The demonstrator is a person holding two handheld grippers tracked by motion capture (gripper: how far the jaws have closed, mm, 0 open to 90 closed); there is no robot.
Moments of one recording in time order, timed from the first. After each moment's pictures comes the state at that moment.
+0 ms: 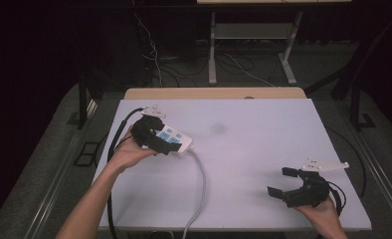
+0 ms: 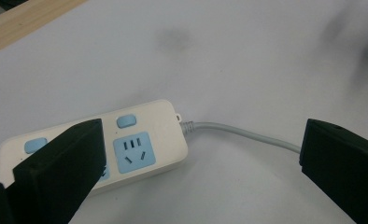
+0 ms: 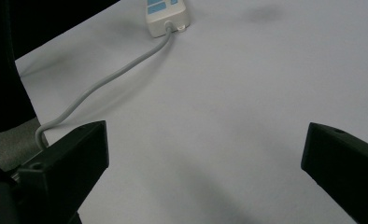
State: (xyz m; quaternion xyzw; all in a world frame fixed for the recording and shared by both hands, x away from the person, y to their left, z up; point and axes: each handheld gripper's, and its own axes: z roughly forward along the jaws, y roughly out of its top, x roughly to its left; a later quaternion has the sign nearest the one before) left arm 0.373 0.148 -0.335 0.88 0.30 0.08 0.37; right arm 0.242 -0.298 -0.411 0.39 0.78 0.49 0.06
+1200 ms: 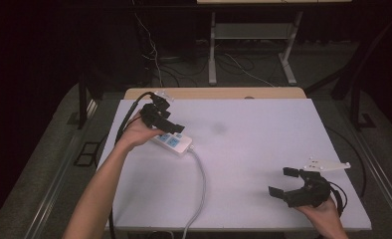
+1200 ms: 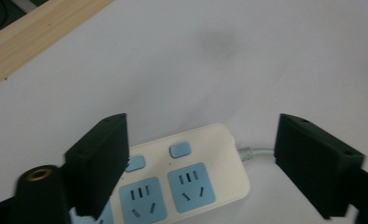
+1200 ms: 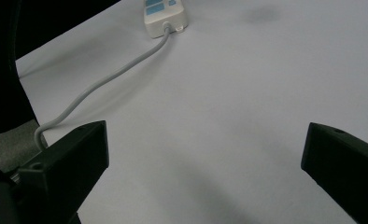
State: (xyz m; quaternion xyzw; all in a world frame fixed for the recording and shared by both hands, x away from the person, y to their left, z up) left arm 0.434 0.135 -0.339 0.89 0.31 0.09 0.32; right arm 0.242 -0.301 -0.411 0.40 0.78 0.49 0.06
